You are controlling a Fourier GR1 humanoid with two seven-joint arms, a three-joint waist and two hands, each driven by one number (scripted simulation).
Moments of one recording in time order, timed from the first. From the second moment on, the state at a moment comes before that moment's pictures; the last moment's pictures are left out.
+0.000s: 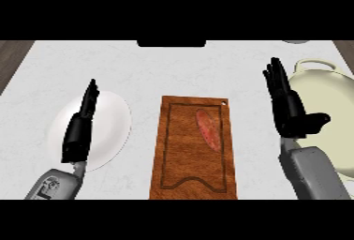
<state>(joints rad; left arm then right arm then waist) -0.19 0.33 -0.31 -1.43 0.07 0.45 -0.17 -0.32 -0.22 0.11 -1.35 -0.17 -0.20 -0.20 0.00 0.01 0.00</state>
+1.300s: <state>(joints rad) 0.01 0.53 -0.13 -1.47 0.16 0.26 0.06 -0.25 -0.53 0.34 -1.73 0.31 -0.11 0.48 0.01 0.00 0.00</state>
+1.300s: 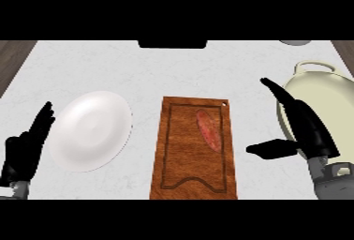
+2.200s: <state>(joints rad) 0.01 0.51 -0.11 -1.51 0.13 0.24 0.10 -0.73 -0.33 0.45 -1.37 0.09 0.42 0.95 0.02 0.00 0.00</state>
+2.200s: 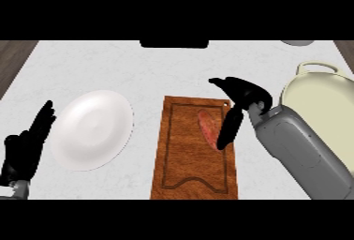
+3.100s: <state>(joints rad) 0.04 0.46 -0.07 -1.54 0.08 0.20 0.11 -0.81 -0.16 0.48 -1.08 0.22 0.49 0.93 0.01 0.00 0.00</state>
